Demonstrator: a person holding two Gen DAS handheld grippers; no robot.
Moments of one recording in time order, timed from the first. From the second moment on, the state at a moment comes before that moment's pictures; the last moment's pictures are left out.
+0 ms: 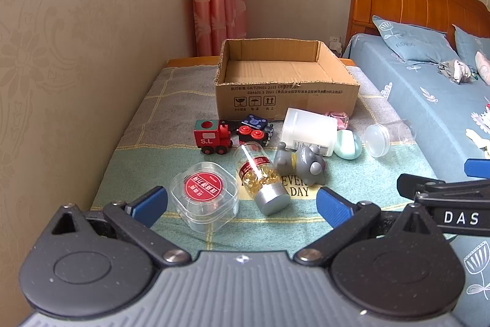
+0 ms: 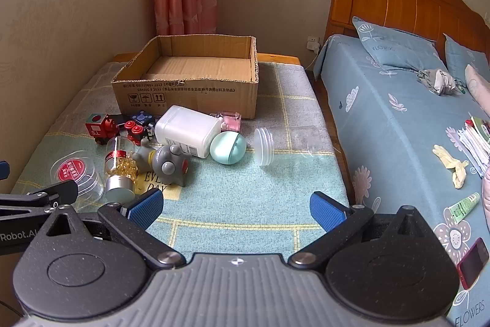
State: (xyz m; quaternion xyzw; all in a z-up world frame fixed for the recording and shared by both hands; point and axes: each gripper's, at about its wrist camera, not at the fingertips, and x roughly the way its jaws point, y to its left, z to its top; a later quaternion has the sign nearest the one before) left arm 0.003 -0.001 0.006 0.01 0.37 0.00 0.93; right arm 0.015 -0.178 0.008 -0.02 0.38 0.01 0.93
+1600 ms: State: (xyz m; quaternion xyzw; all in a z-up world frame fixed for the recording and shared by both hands) left arm 0.017 0.017 -0.006 0.00 0.34 -0.05 0.94; right arm 0.030 -0.180 0.005 -0.03 0.36 0.04 0.93
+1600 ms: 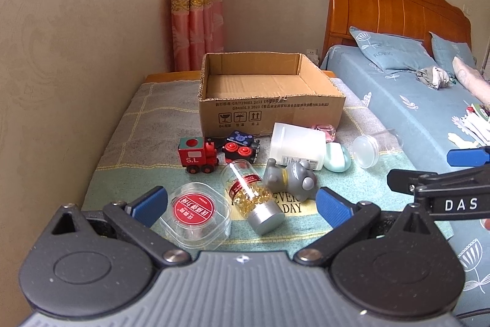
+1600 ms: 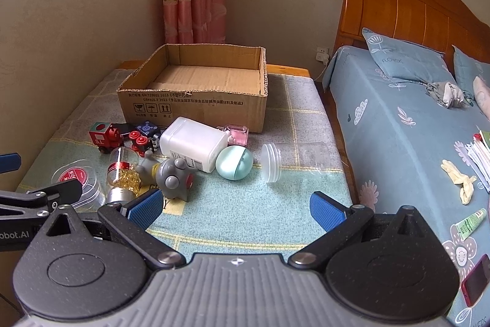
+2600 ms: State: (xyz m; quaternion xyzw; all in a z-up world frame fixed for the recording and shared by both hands) left arm 0.070 0.070 -0.098 0.07 0.42 -0.06 0.90; right arm 0.082 -0.227 -0.068 -0.02 0.43 0.02 0.90
